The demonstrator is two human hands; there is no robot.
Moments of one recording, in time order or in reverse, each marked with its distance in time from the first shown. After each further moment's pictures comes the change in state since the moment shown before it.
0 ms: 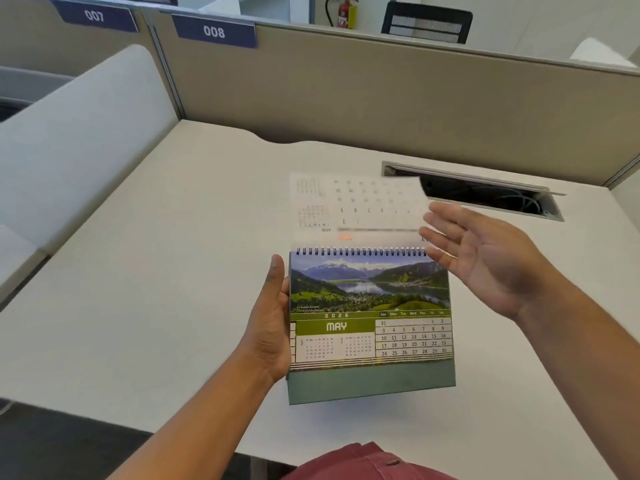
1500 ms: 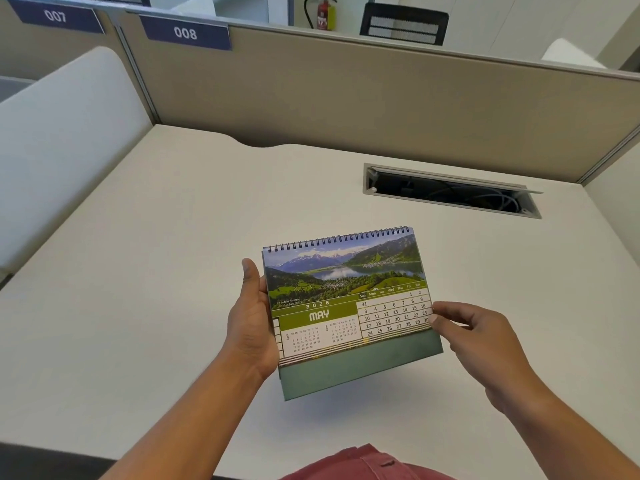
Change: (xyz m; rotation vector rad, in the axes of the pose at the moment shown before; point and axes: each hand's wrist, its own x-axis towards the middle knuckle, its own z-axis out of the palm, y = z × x) left_hand 0.028 0.002 0.003 -0.089 0.159 0.012; right_hand -0.037 0.090 -0.038 -0.520 0.383 0.004
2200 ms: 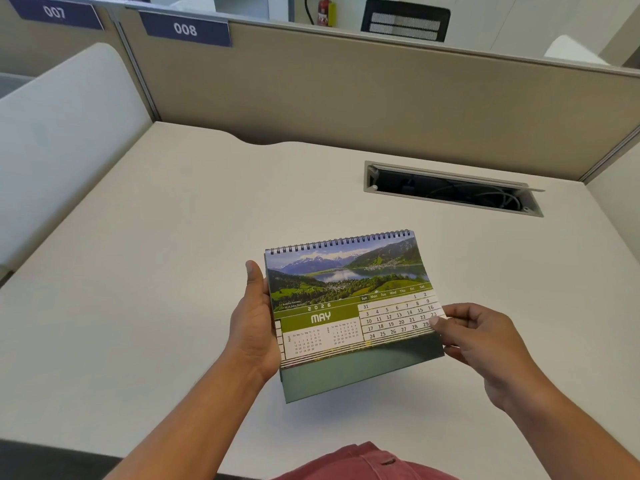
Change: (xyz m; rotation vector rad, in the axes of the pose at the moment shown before) left_hand -0.002 -0.003 0.000 0.006 0.005 -0.014; right_hand 0.001 0.000 -0.001 0.154 -0.027 0.134
